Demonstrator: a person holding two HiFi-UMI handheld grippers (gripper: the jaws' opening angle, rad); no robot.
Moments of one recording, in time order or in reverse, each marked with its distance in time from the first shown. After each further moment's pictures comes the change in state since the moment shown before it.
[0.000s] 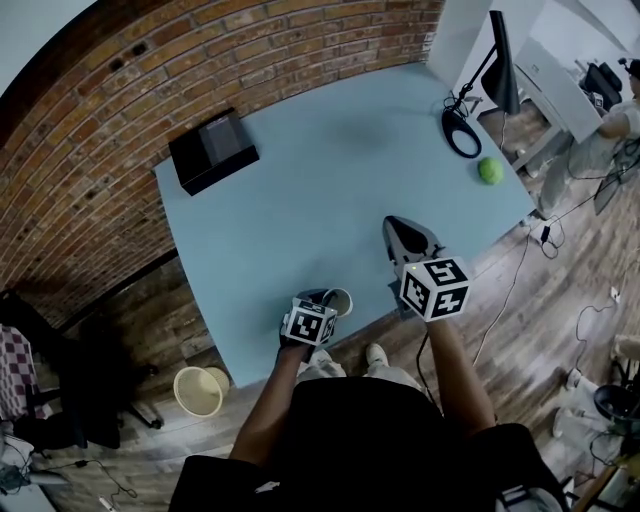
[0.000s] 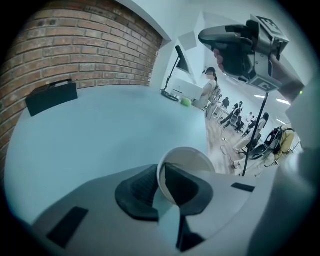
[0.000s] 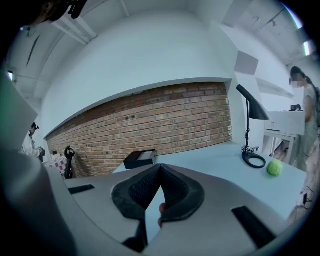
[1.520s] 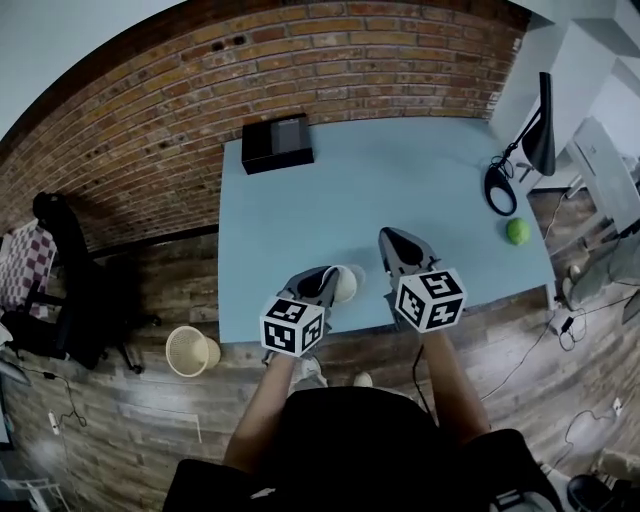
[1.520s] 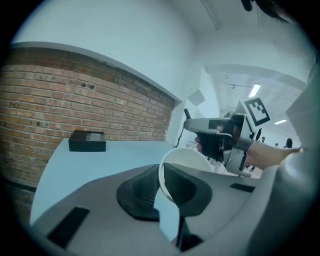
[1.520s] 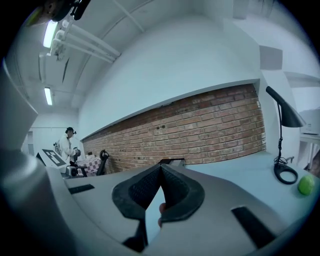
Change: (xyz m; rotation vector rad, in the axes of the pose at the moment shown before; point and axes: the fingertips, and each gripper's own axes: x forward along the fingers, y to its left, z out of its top) left arm -0.158 -0.081 0.121 -0.136 -0.590 0.243; right arm -0.054 0.037 0.029 -0.086 -0.091 0.371
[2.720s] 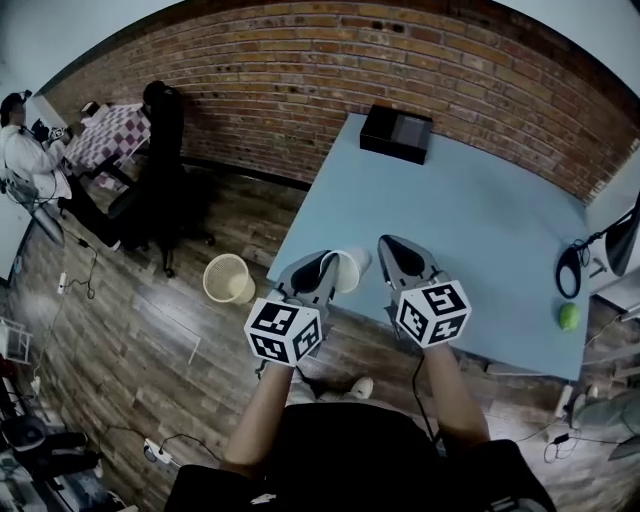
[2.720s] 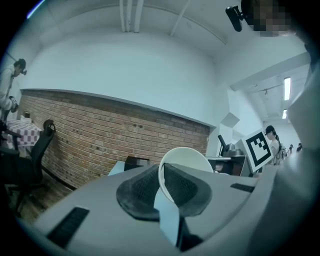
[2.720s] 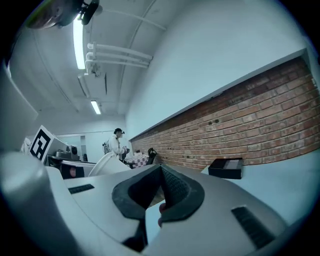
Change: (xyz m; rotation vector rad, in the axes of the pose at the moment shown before) left arm -0.167 0.007 0.036 -0.083 -0.327 0.504; right arm 0.006 0.158 -0.011 -0.075 0.021 0.544
